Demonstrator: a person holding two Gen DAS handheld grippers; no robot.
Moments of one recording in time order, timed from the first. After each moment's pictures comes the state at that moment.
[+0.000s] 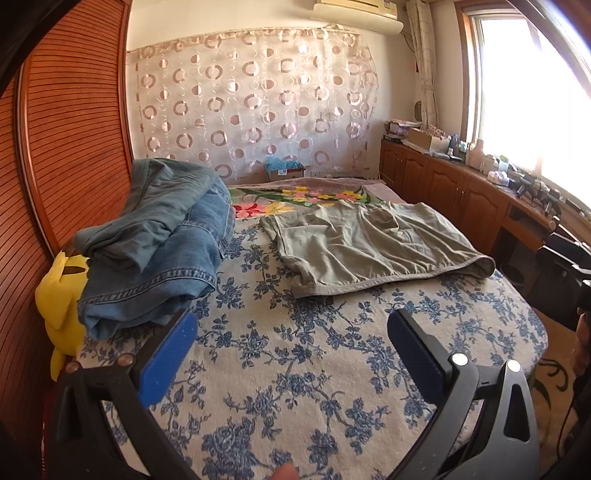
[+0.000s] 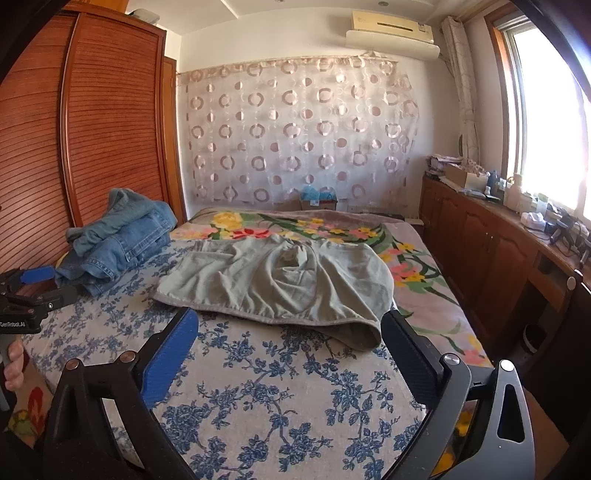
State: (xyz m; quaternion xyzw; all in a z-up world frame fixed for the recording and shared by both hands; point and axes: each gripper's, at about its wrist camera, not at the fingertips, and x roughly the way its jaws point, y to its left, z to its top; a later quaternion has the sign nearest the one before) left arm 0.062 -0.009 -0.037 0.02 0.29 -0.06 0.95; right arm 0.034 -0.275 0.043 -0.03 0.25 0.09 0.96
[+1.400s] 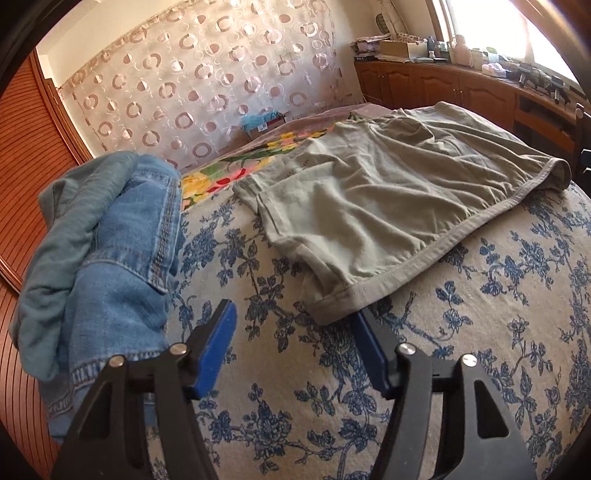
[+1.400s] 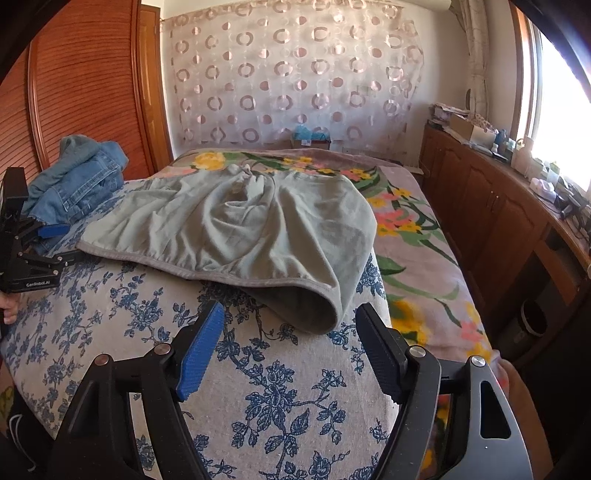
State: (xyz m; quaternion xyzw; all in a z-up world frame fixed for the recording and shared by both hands) left arm 0.196 -0.044 -0.112 0.19 0.37 -0.07 0.91; right arm 0.116 -0.330 -0.021 -0.05 0.36 0.08 0.93
